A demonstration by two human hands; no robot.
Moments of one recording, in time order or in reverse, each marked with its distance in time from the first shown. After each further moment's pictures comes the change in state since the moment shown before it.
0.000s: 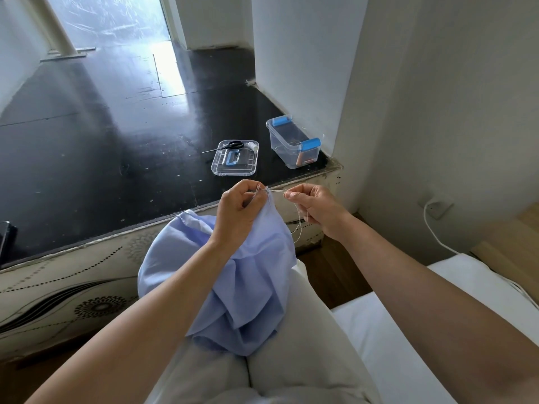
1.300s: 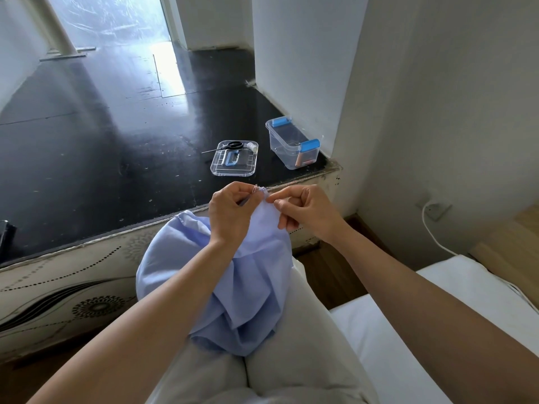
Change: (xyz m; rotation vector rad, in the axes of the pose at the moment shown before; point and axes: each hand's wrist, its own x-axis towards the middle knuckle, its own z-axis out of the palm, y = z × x) left_hand 0.004 -0.012 0.003 0.056 0.199 -0.047; right_hand -0.014 -0.003 0.013 -0.255 -0.099 -0.449
